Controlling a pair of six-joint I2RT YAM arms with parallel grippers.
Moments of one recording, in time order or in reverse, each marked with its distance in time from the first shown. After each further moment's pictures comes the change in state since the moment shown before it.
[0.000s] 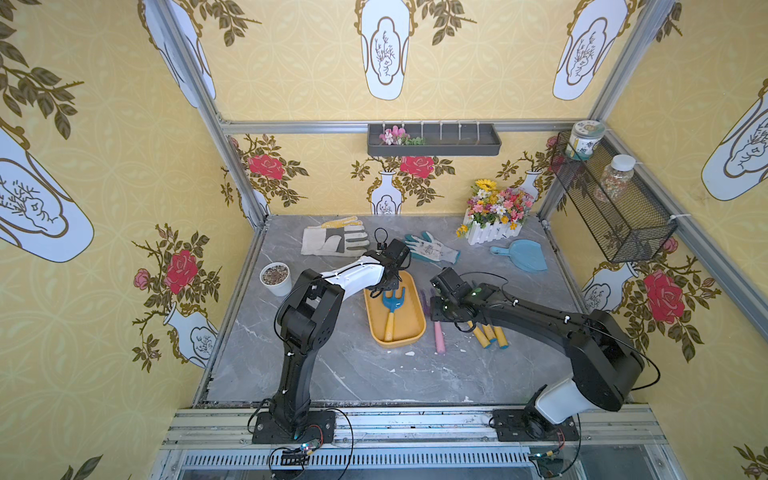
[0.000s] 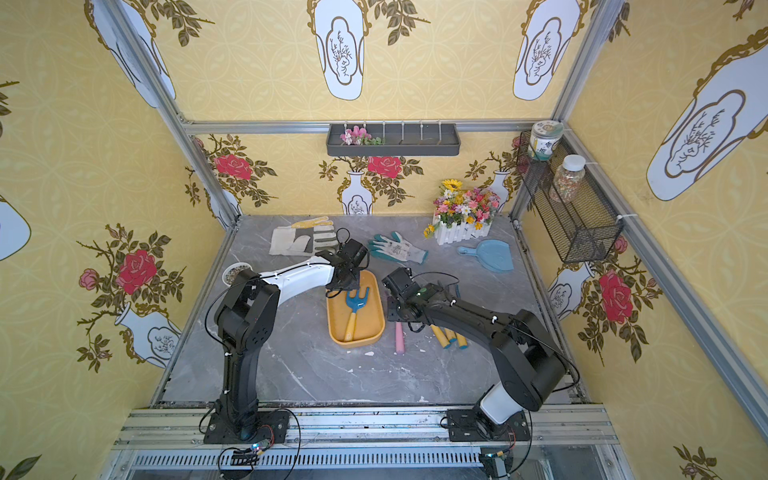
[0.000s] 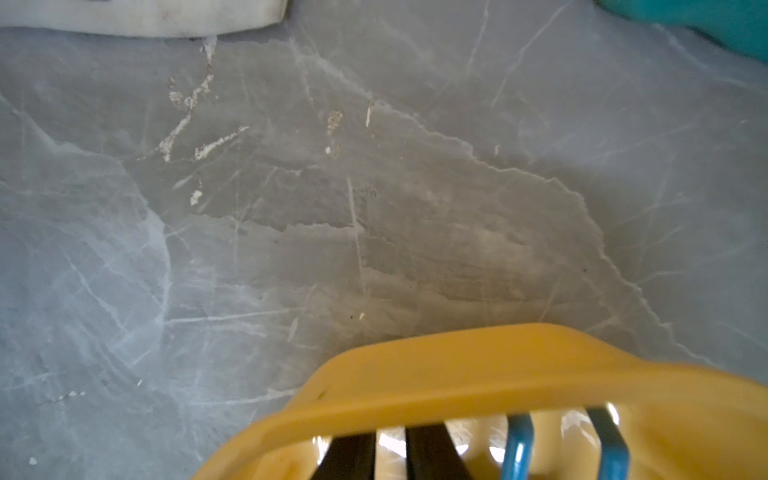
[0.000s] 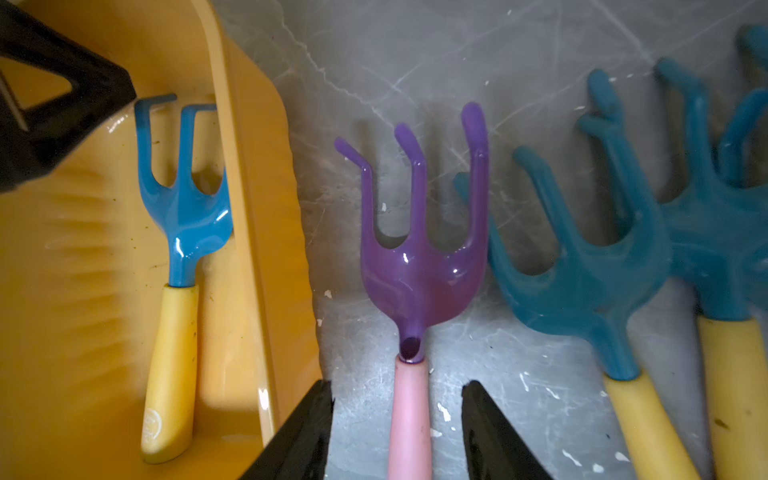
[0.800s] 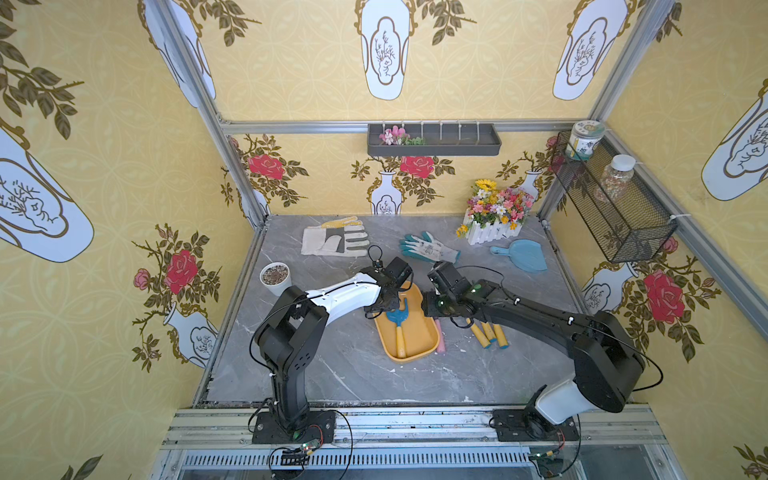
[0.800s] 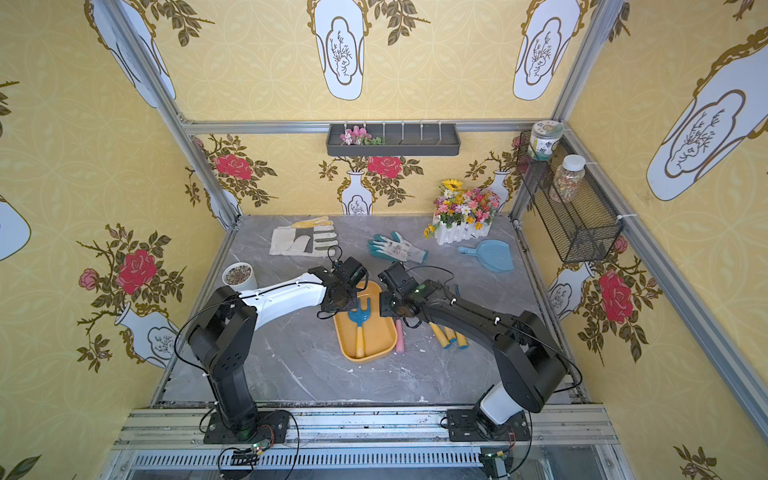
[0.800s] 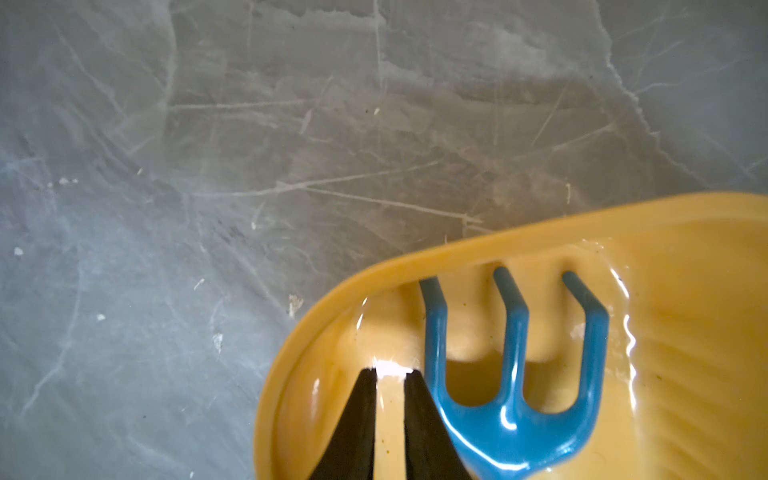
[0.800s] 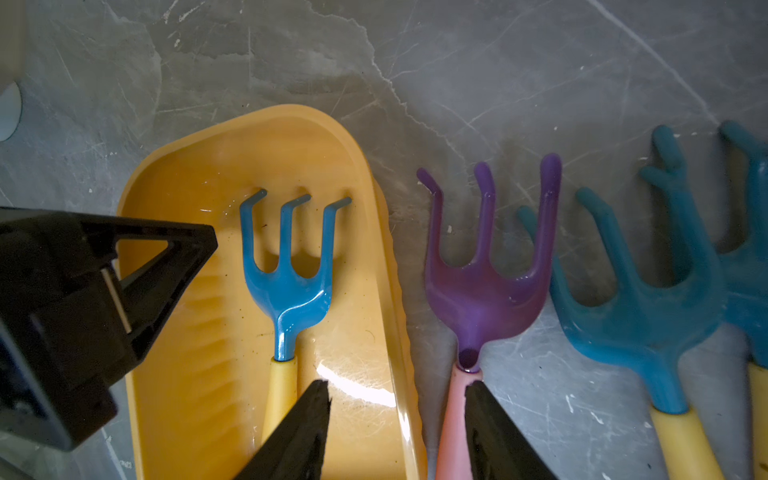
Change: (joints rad) left arm -0.100 -0.185 -0.222 -0.053 0.029 -0.191; right arm 0.014 -0.025 0.053 0.013 -0.041 -0.044
